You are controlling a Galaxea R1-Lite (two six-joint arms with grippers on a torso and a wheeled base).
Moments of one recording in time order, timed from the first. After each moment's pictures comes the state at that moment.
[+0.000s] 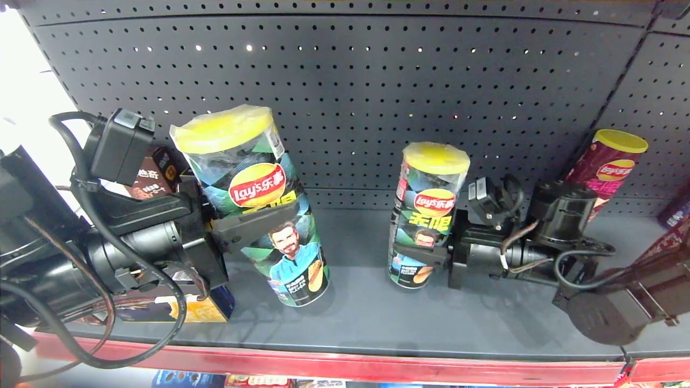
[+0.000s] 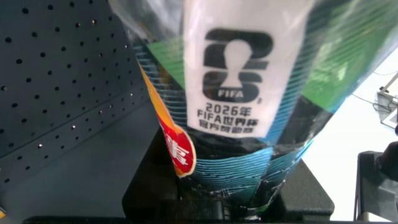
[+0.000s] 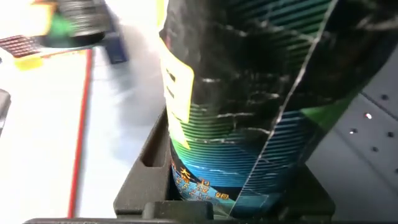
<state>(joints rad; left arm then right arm) -0.37 1.46 -0.58 -1.01 -0.66 -0.07 0.47 1.88 -0.76 -1.11 0.78 -0.22</state>
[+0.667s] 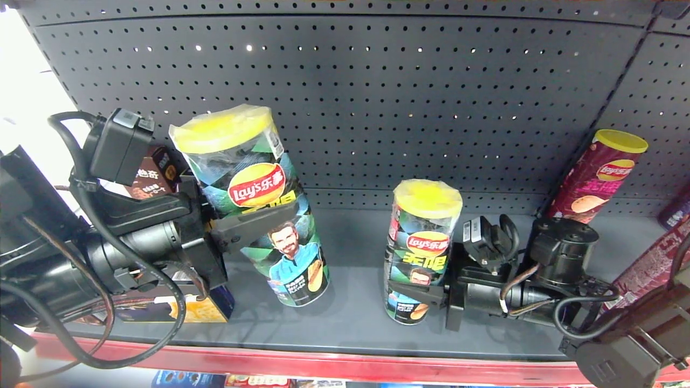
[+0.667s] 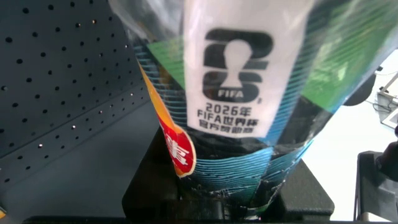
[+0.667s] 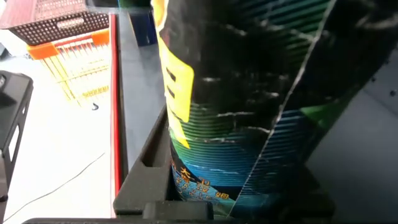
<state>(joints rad) -0.37 1.46 -0.58 -1.01 -0.66 -0.07 0.54 1.90 -0.59 -1.26 0.70 -0.22</state>
